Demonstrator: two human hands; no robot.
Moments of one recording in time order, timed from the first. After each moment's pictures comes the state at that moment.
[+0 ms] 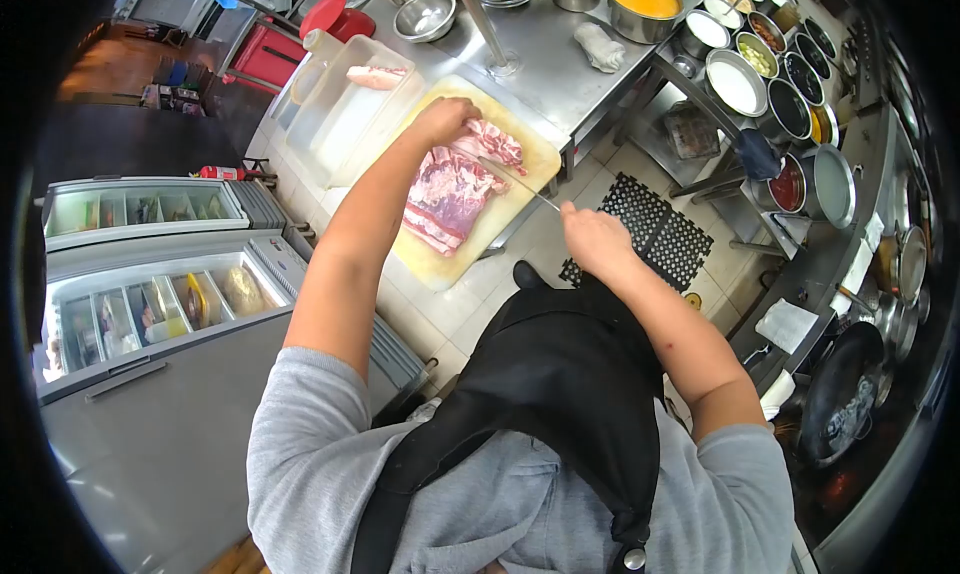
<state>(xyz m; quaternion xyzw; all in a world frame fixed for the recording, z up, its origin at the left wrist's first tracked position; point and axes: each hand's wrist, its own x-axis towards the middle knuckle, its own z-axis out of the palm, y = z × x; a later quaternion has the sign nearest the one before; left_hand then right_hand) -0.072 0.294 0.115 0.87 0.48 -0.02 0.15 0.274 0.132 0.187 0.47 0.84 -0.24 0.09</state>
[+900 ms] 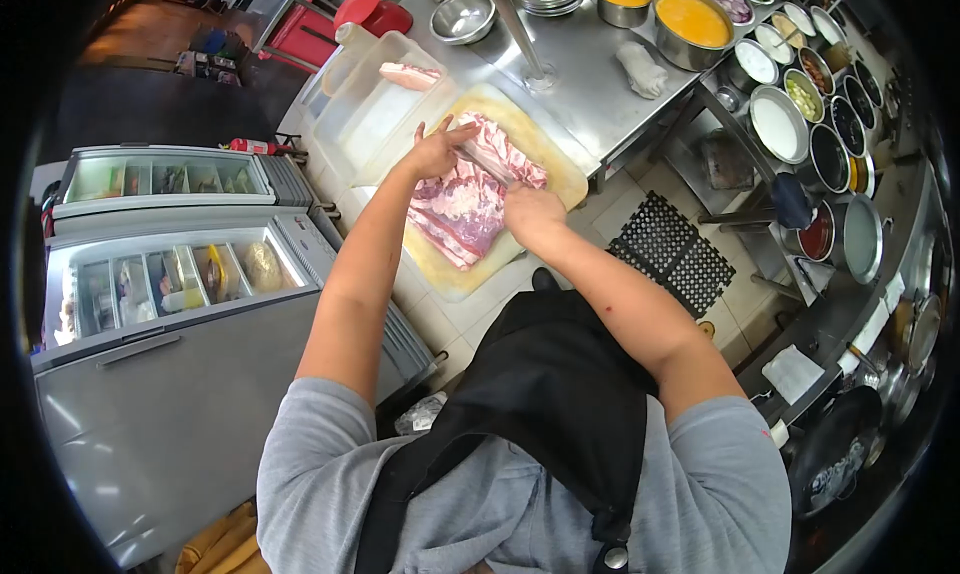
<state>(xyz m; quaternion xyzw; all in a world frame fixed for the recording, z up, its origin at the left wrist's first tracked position) -0.119 0.248 0.128 0.70 0.66 -0.13 0.24 0.148 0.200 0.139 0.42 0.87 -0.25 0.01</state>
